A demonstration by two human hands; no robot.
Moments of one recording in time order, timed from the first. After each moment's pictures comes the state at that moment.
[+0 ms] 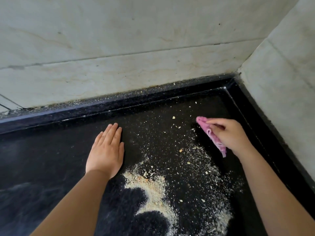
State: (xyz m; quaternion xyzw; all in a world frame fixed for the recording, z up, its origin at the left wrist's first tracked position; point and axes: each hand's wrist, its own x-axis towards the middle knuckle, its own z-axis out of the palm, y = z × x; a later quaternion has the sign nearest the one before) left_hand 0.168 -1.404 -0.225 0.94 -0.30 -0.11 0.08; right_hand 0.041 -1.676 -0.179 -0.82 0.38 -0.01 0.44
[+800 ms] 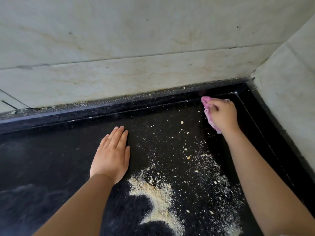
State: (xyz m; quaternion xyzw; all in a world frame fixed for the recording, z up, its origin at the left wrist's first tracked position) left_hand 0.171 -1.401 -0.231 0.94 -0.31 -0.10 0.12; right_hand 0.117 -1.699 -0.209 -0.88 0.34 -0.12 0.31
